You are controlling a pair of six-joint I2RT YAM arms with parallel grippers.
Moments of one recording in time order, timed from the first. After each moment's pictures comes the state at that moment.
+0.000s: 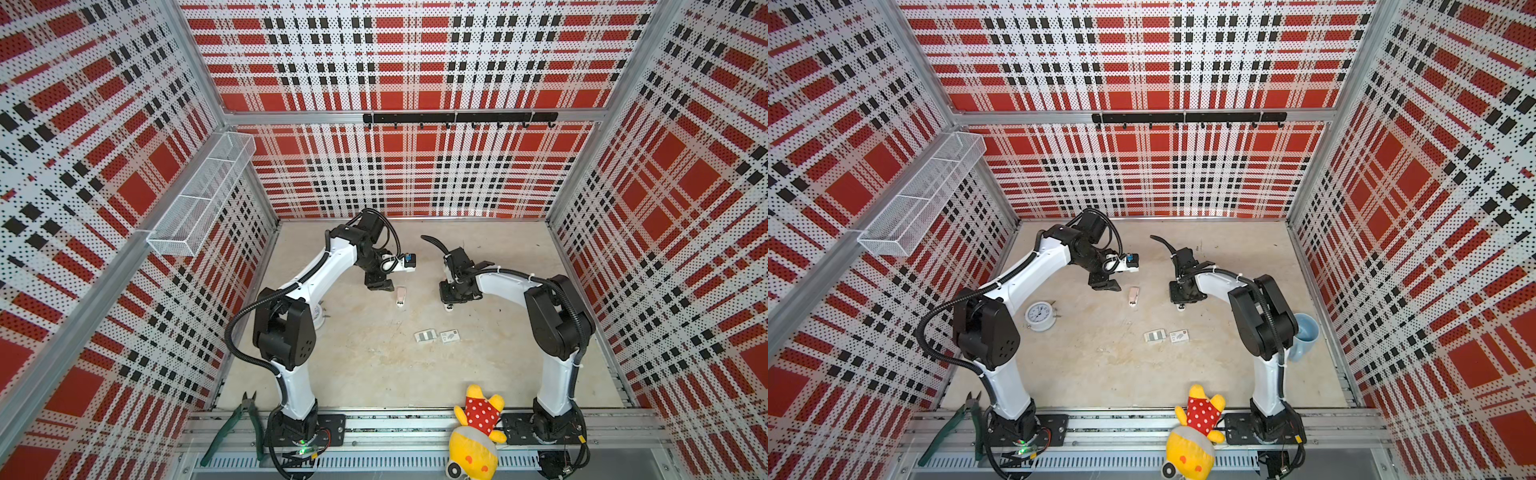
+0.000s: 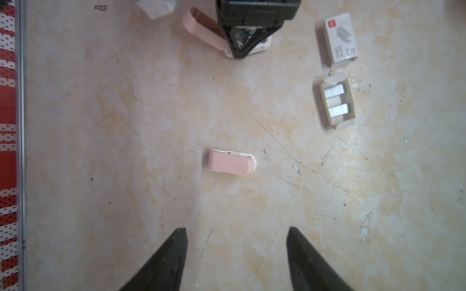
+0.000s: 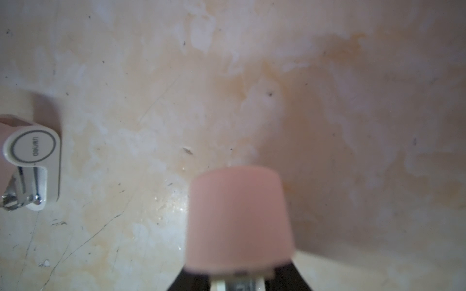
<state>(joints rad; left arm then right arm) -0.41 1.85 1.67 -1.06 0.35 1.20 0.49 1.95 1.28 -0.52 -0.05 0.35</state>
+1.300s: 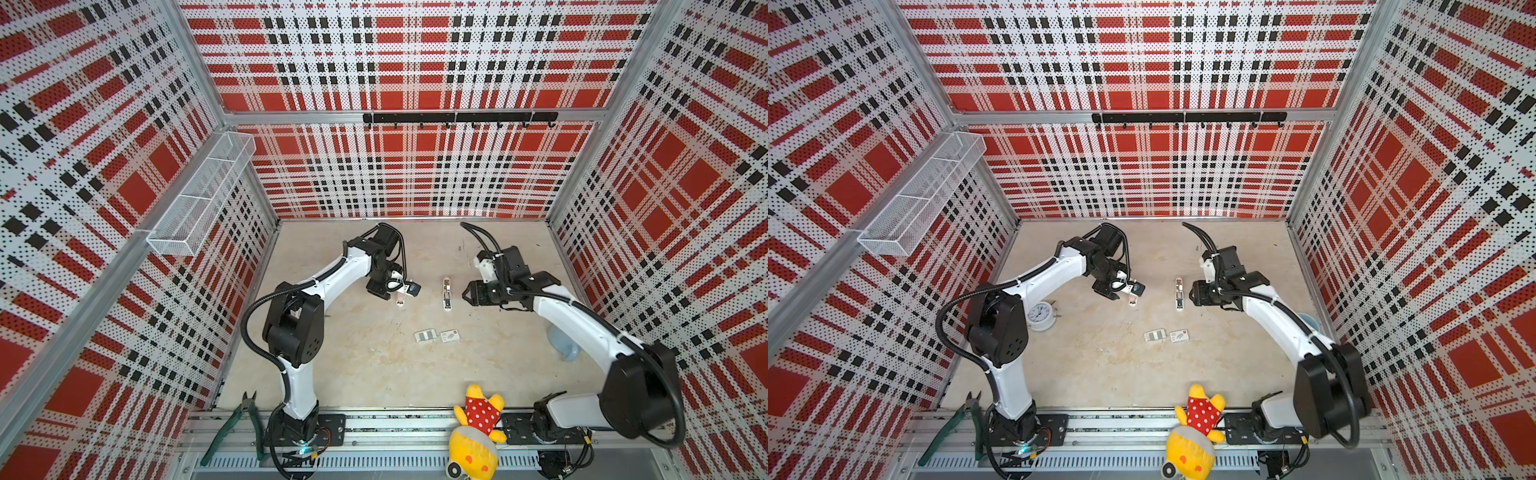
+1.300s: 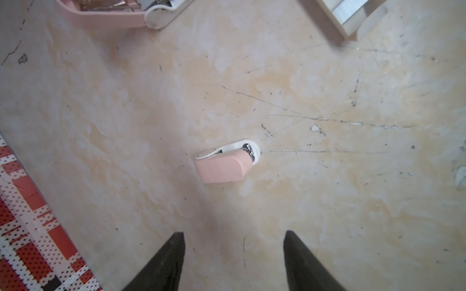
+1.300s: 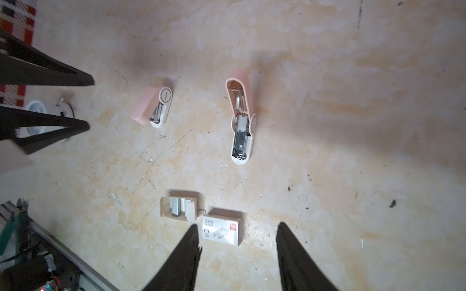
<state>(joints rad) -0.50 1.91 1.56 -0.92 0.13 1.64 0.34 1.33 1.00 -0.64 -0.25 0.28</state>
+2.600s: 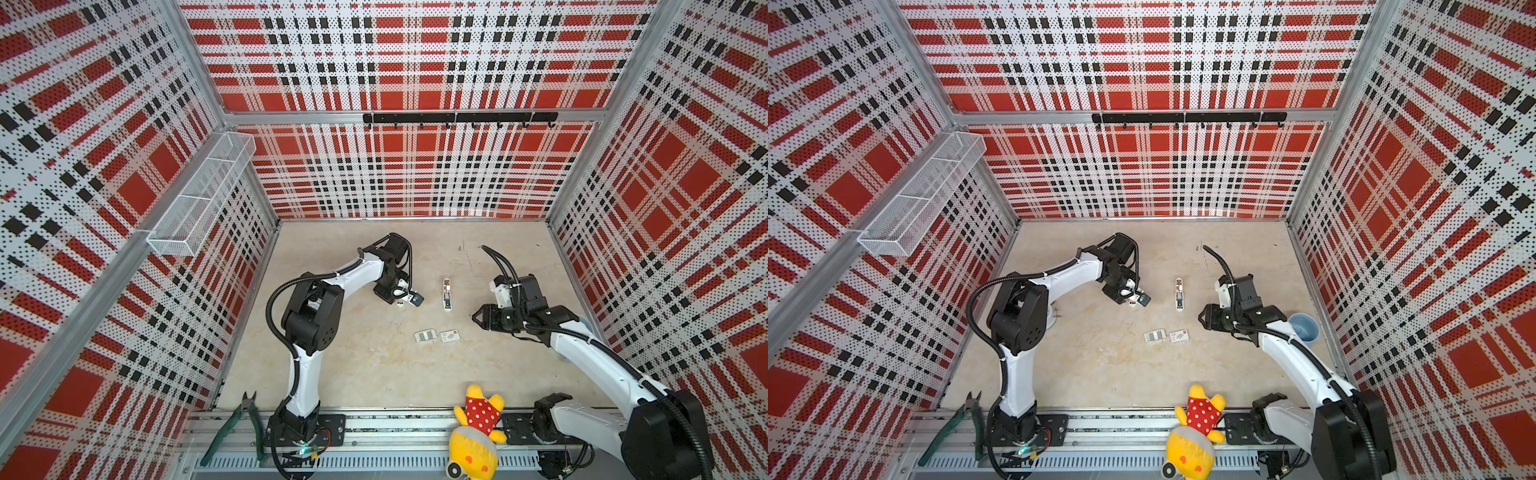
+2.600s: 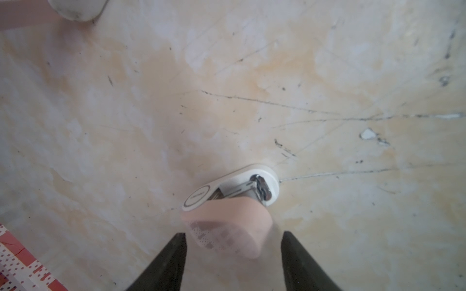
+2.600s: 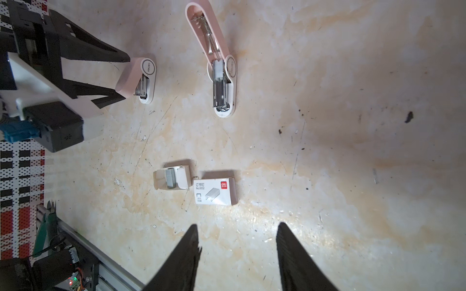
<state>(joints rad) -0.52 2.05 1.56 -0.80 0.08 1.76 0.29 1.14 0.71 -0.54 -0.31 0.40</state>
